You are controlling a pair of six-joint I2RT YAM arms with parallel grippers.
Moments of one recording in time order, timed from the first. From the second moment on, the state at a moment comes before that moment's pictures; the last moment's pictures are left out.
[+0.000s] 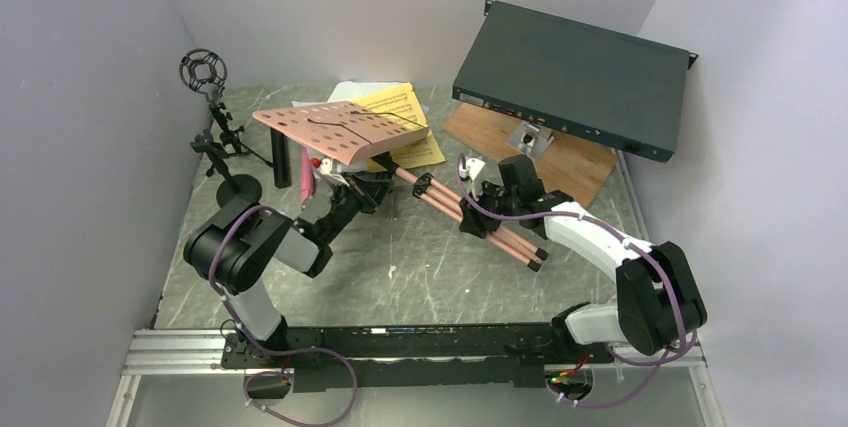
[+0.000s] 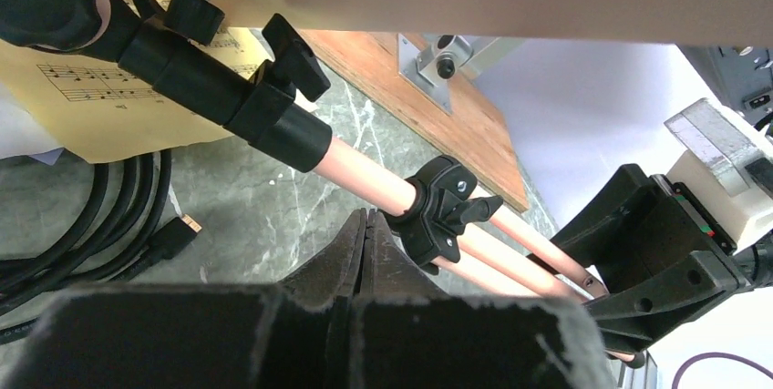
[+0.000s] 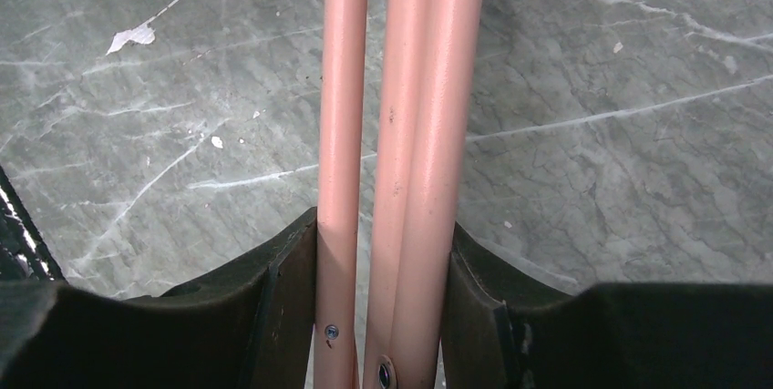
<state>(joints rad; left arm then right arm) -0.49 1.72 0.36 1.42 0.14 -0.76 0.44 1.33 0.74 -0.23 -0.50 -0.32</state>
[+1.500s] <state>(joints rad) -0.47 0.55 0.69 -0.55 -0.08 -0.71 0.36 1.41 0.75 -0.24 -0.57 -0.32</state>
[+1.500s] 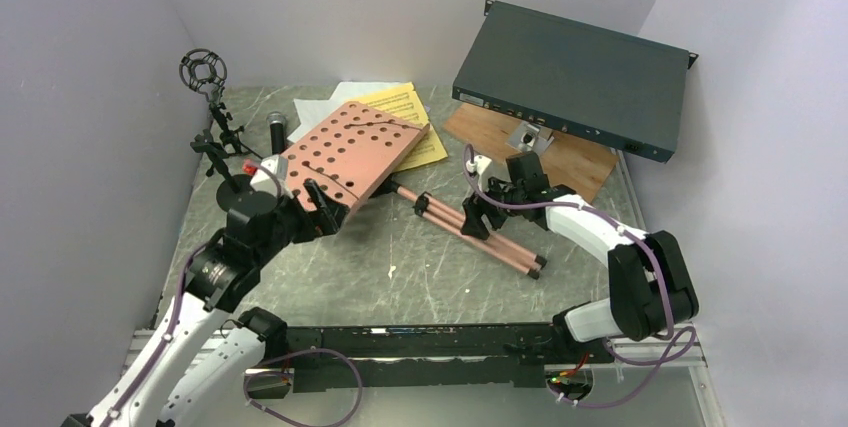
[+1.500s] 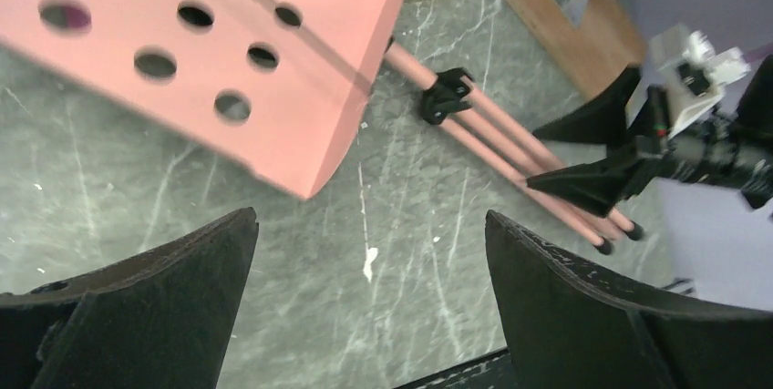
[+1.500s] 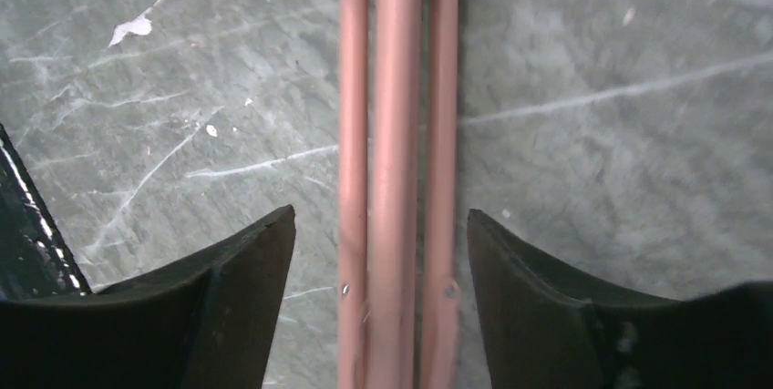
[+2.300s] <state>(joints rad) -0.45 0.96 1.04 -0.64 0.19 -0.25 0.04 0.88 0.82 -0.61 -0.99 -0.70</state>
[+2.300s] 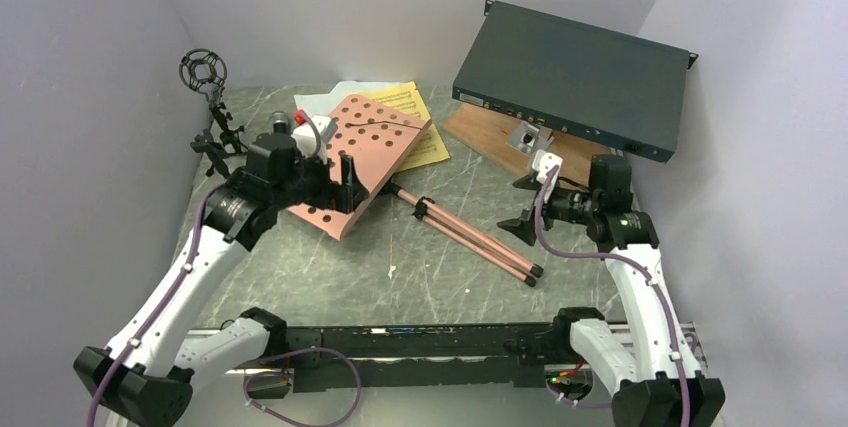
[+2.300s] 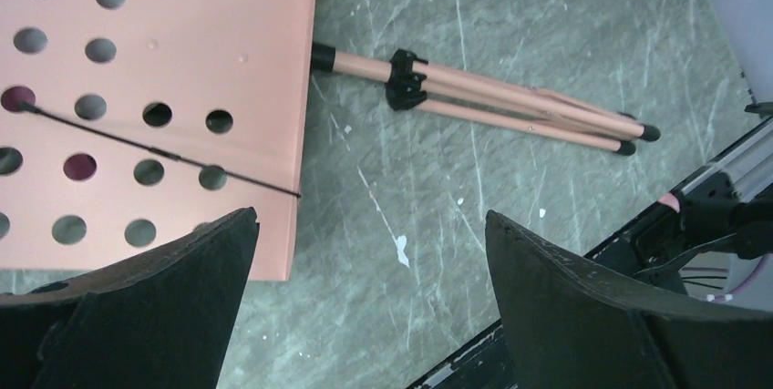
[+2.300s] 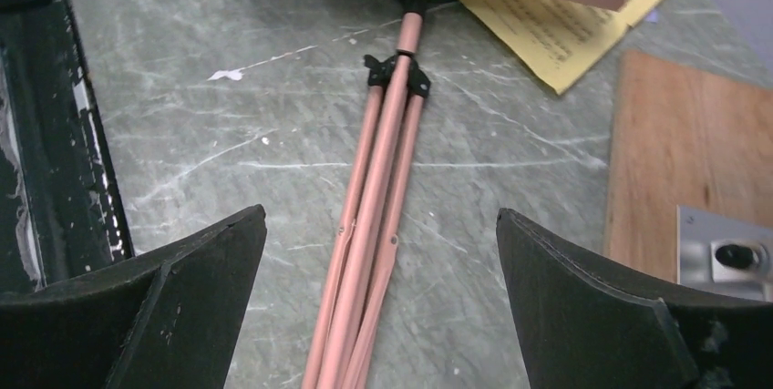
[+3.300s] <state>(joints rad) -0.30 0.77 1.28 -0.60 0.42 -0.43 -0.28 0.71 1.53 -0.87 -0.85 -0.05</state>
